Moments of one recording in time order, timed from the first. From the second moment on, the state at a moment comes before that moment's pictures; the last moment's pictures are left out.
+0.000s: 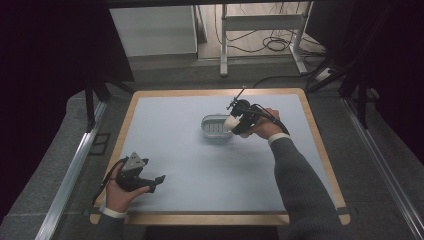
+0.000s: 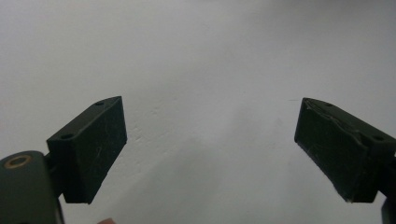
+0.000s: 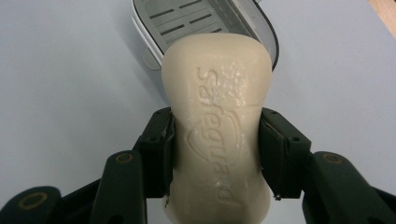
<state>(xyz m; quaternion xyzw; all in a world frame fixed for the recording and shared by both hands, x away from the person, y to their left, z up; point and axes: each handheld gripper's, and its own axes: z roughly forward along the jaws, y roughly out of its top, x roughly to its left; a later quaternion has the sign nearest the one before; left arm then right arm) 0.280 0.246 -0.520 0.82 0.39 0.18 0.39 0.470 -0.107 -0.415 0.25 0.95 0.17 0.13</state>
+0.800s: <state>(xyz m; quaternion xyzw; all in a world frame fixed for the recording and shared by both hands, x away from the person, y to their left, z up) 0.280 0.245 -0.520 0.82 0.39 0.18 0.38 0.494 -0.081 -0.422 0.21 0.95 0.17 0.12</state>
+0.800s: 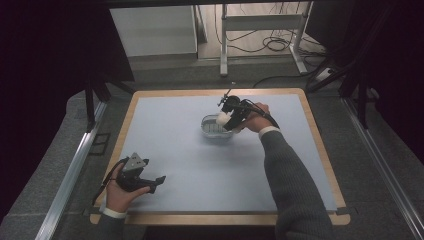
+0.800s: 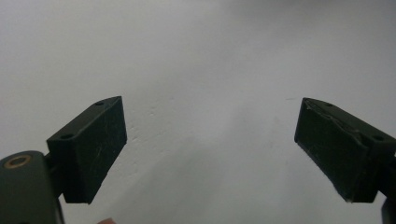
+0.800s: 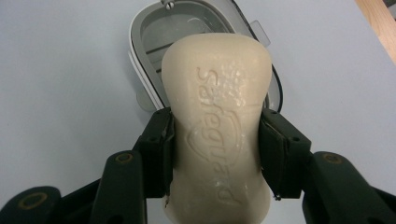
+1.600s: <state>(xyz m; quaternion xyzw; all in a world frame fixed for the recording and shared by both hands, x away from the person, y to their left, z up) 0.278 0.249 -0.516 0.81 0.39 0.15 0.42 0.518 -0.044 -0.445 0.13 0.97 0.15 0.10</state>
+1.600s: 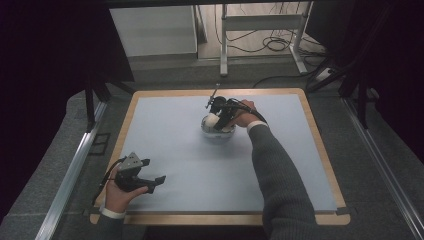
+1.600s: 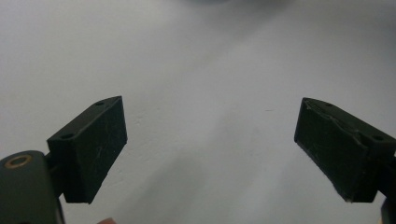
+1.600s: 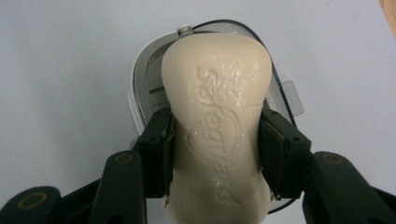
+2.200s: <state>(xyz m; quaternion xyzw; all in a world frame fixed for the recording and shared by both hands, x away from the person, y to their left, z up) 0.278 0.247 -0.516 0.81 0.38 0.15 0.42 0.513 -0.046 -0.438 0.16 0.96 0.19 0.11</state>
